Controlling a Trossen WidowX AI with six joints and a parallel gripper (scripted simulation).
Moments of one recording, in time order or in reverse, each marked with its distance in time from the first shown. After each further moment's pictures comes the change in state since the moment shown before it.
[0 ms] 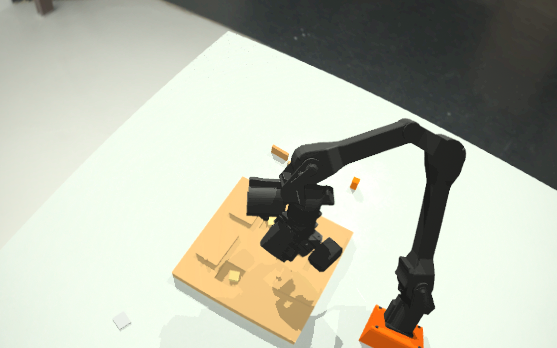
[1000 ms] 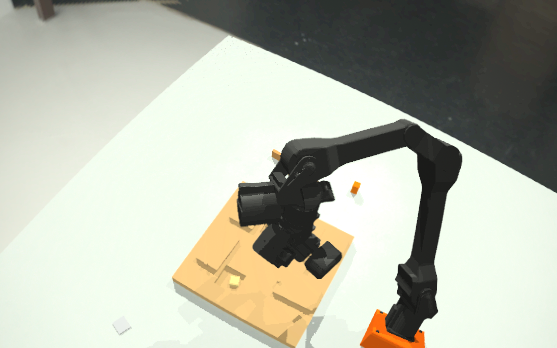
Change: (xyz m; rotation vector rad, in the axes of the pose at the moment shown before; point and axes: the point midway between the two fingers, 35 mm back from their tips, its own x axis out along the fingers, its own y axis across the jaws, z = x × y) arm -0.054 0.009 0.032 0.000 -0.020 -0.003
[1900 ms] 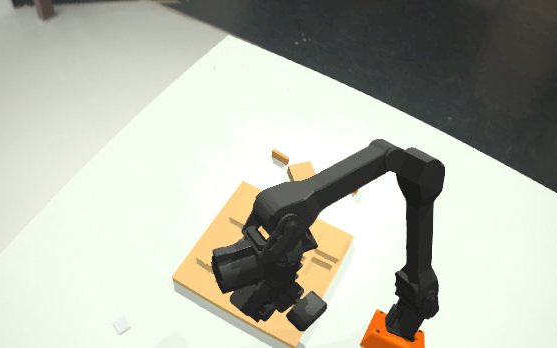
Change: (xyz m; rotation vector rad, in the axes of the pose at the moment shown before) arm -0.007 0.047 0.094 -0.004 -0.020 0.005
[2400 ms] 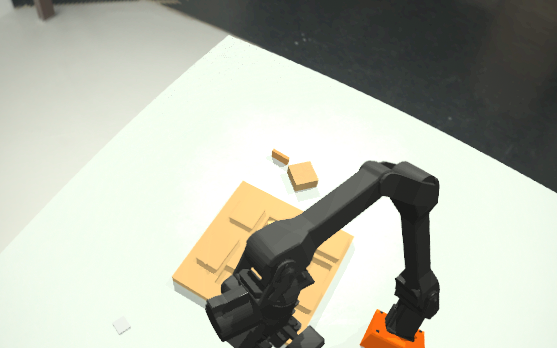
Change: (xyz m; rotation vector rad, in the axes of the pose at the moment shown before) arm 0.003 0.039 0.046 0.002 0.005 0.001
